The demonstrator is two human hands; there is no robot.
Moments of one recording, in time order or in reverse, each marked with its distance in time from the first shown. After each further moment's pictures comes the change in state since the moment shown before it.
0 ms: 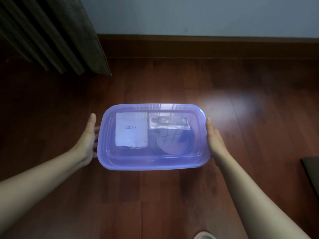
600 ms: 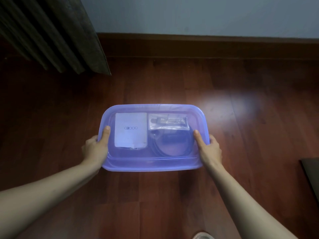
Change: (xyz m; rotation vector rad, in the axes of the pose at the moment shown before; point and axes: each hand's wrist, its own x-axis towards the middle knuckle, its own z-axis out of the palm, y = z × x) left_hand -0.015 -0.023 0.027 0.386 0.419 0.238; right_hand -0.012 0.028 0.010 -0.111 0.139 -0.133
